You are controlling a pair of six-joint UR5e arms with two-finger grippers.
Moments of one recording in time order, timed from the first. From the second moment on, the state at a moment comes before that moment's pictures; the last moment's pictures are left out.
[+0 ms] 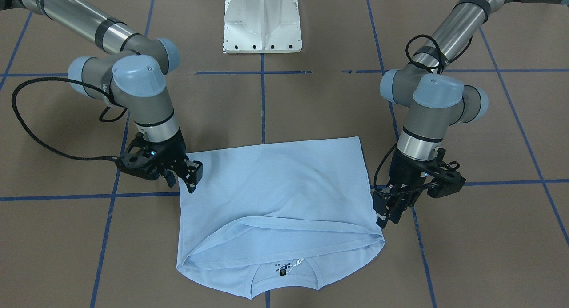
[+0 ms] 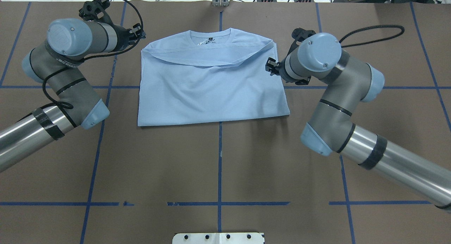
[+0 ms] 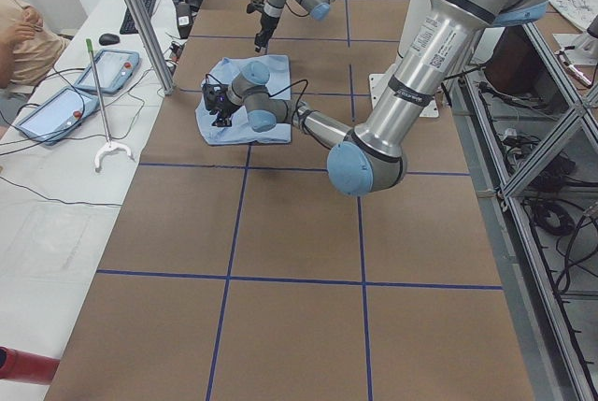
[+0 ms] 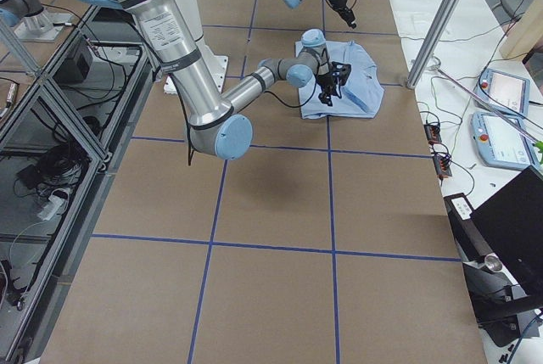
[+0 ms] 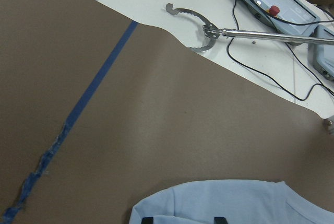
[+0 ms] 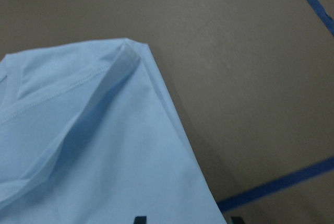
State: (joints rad) left arm -0.83 -2.13 -1.35 -2.37 -1.64 -1.49; right arm 0.68 -1.05 1.59 -1.24 1.74 1.56
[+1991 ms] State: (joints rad) left arm -0.83 -2.10 -1.39 -2.36 -1.64 -1.49; right arm 0.59 -1.15 1.63 -1.23 1.73 1.72
